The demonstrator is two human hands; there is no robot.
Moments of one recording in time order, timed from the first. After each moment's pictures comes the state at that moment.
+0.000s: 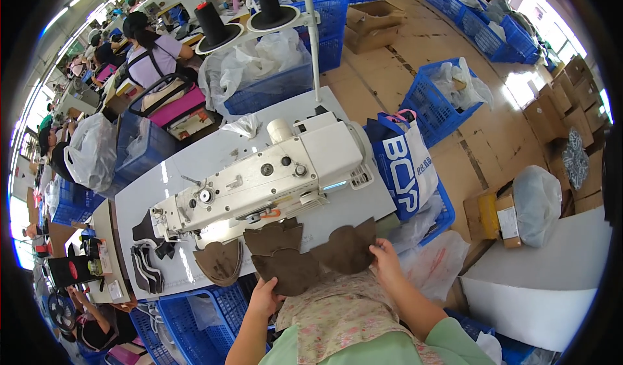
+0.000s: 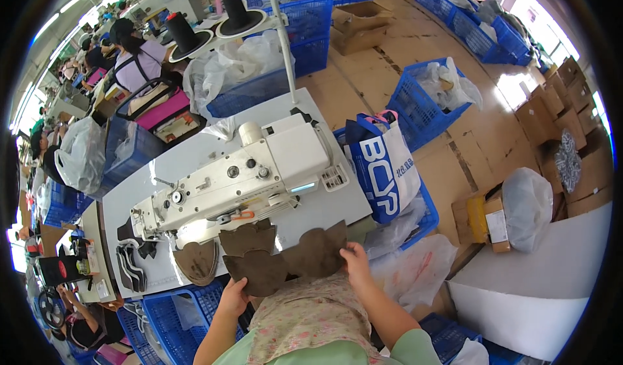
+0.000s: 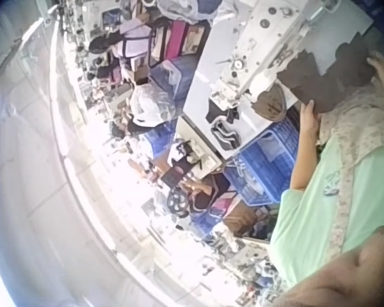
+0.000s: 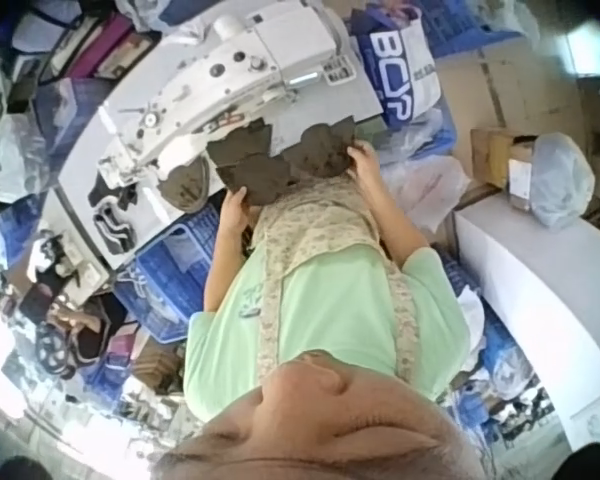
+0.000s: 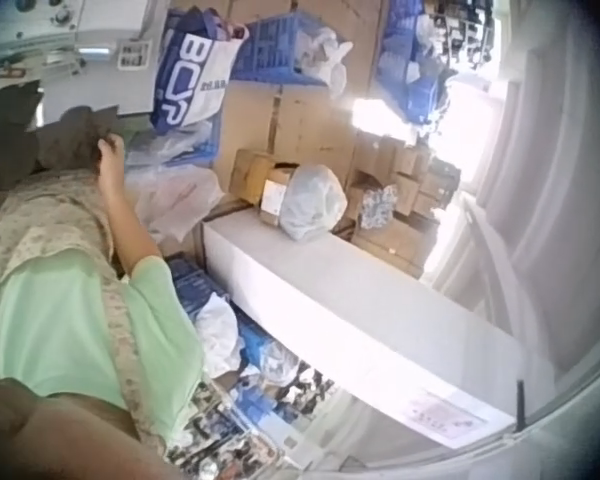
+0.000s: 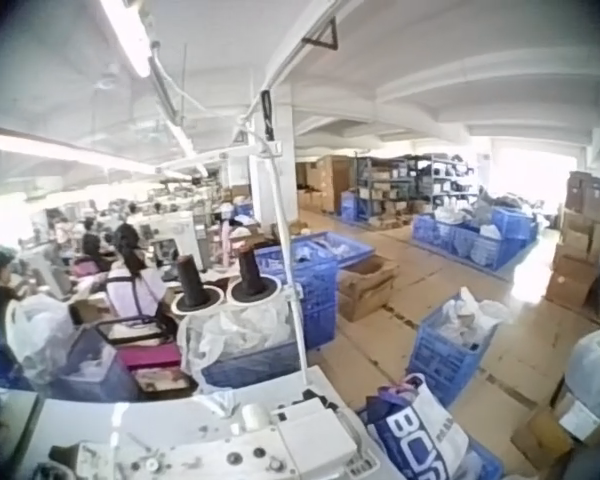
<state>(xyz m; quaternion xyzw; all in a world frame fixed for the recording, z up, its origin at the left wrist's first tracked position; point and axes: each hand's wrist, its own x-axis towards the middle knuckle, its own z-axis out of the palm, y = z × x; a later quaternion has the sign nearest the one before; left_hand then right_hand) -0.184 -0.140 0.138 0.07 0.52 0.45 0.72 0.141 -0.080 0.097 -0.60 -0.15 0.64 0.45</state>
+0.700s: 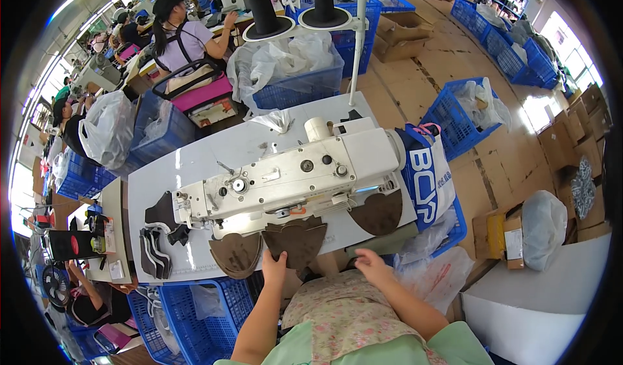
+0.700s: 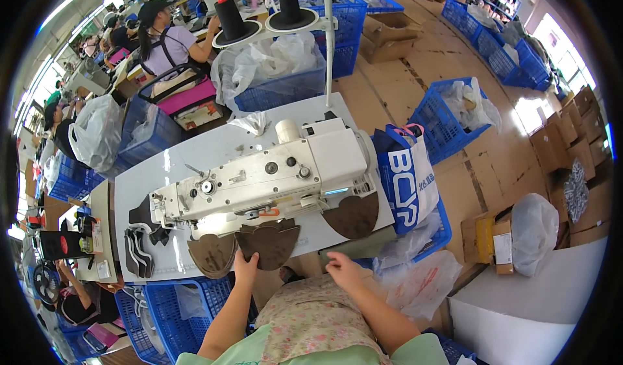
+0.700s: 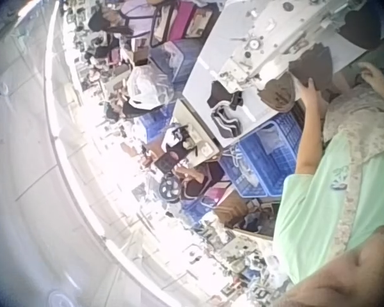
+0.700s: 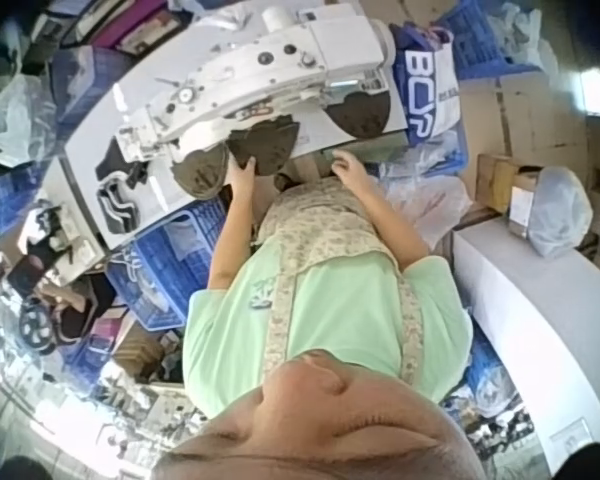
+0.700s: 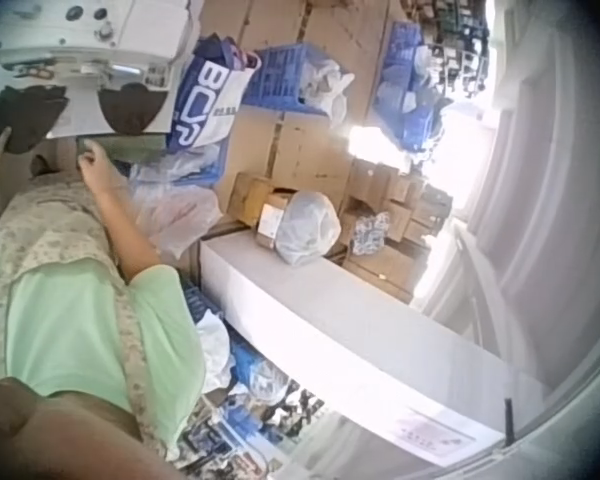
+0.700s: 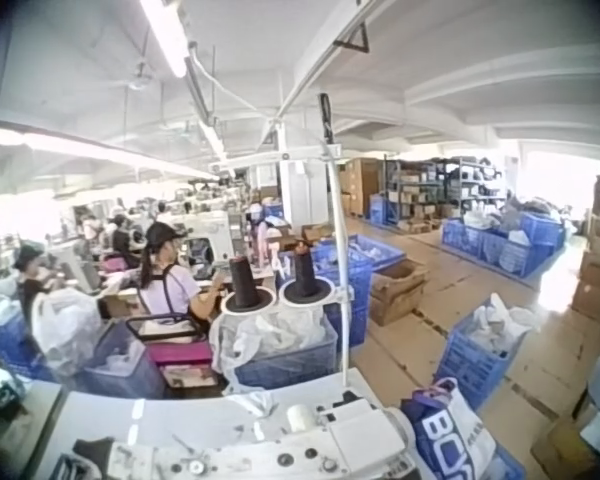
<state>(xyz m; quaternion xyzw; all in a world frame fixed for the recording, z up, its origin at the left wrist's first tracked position) -0.224 -0.095 0.056 0.35 0.79 0.35 0.37 0.085 -0.081 0.066 -0.60 -0.49 0.60 0.20</state>
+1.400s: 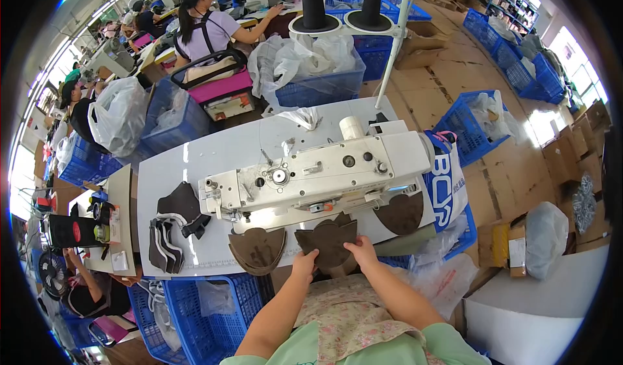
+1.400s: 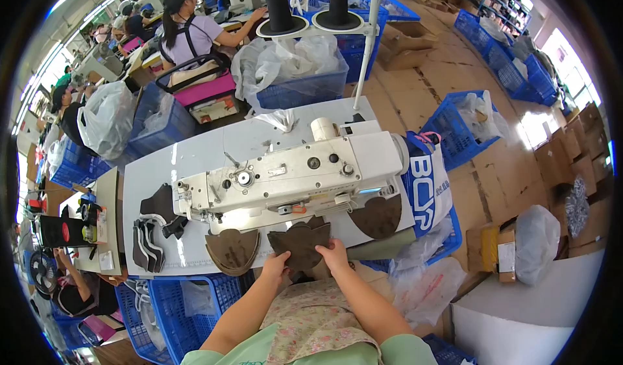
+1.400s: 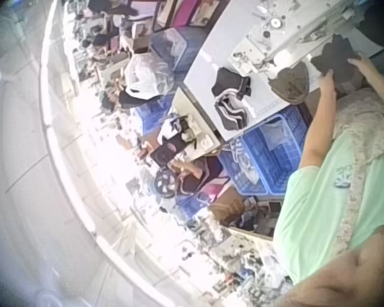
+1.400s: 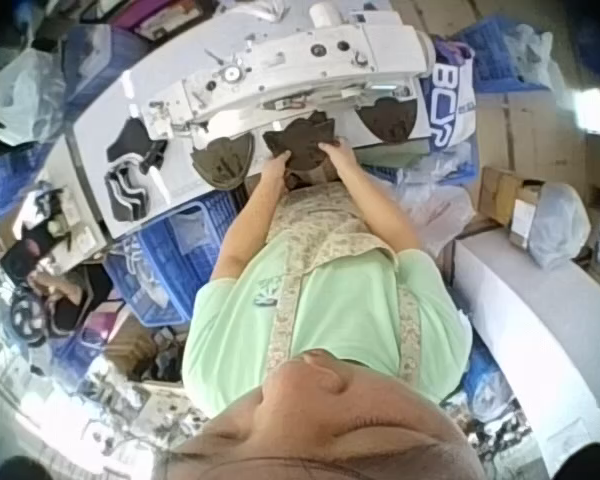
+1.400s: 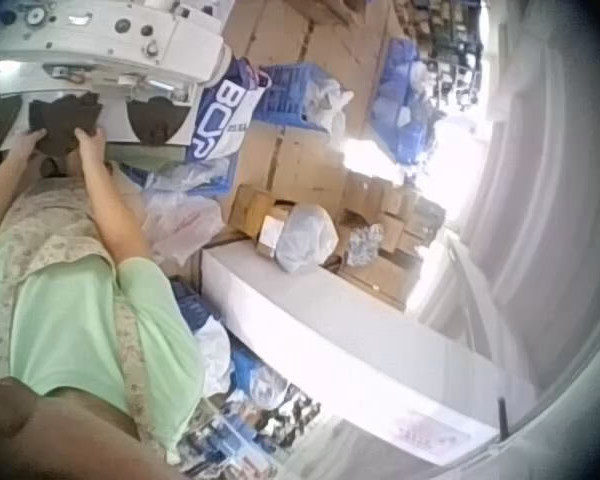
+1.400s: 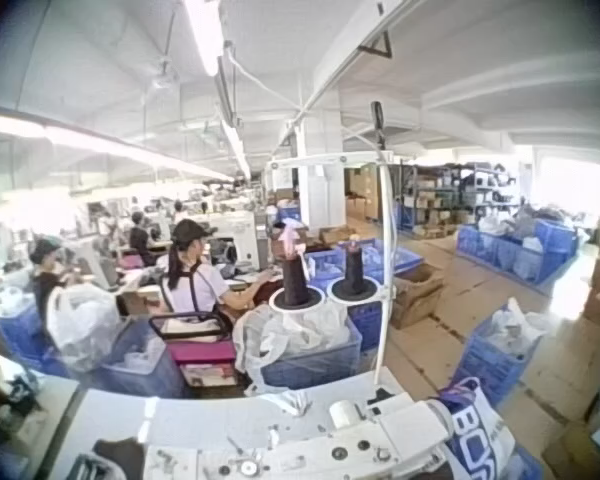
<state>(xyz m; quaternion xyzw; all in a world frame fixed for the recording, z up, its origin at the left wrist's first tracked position) -0.215 -0.088 0.071 0.01 0.65 0.41 0.64 -0.037 -0.047 0.051 -0.65 -0.33 0.60 0.31</state>
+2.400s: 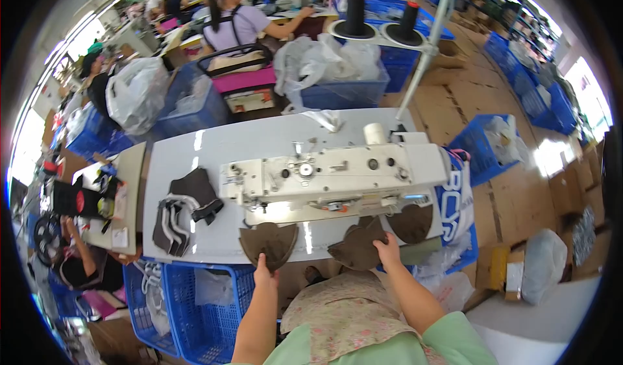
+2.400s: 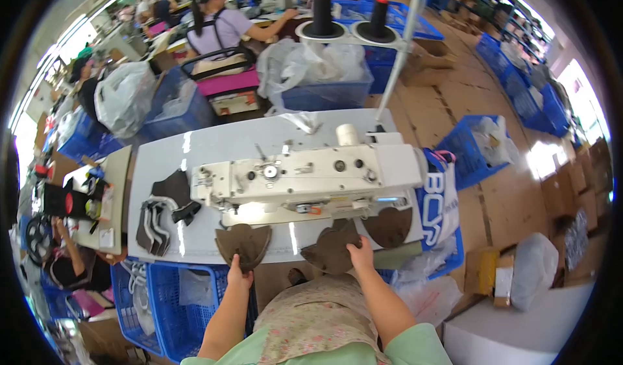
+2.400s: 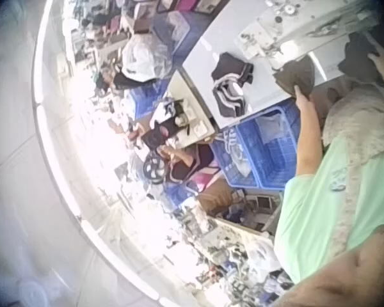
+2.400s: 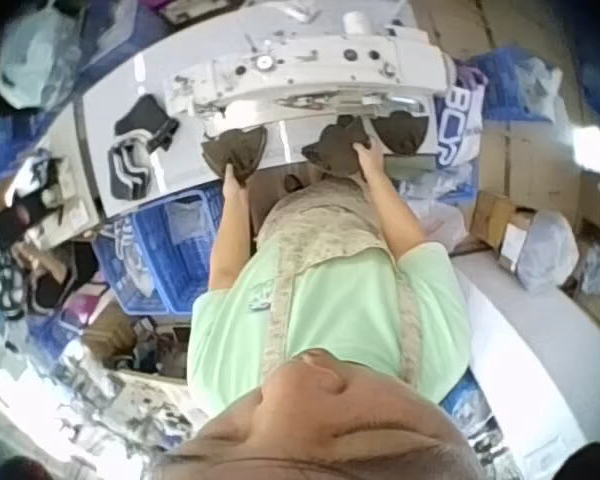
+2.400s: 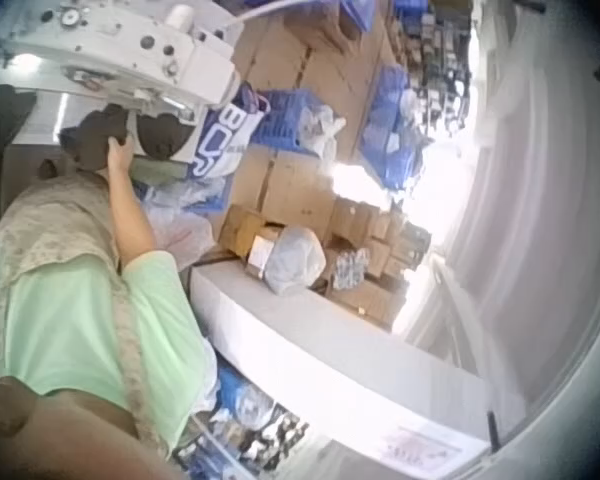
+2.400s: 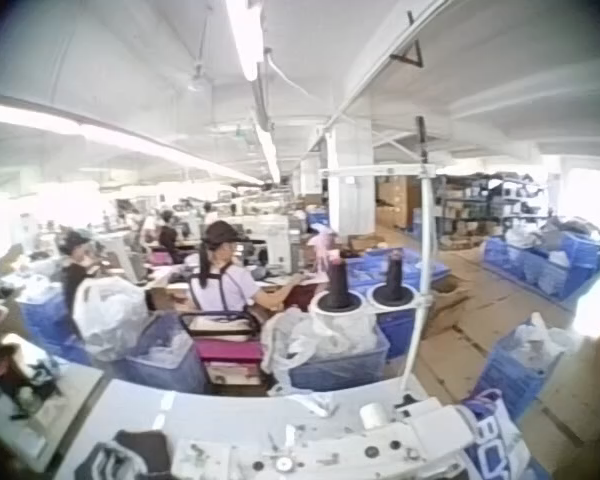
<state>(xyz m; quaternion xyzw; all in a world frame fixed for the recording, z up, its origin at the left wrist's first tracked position) -0.332 -0.161 0.019 -0.27 0.62 0.58 0.45 0.019 -0.025 0.006 -0.68 -0.45 0.48 0.32</state>
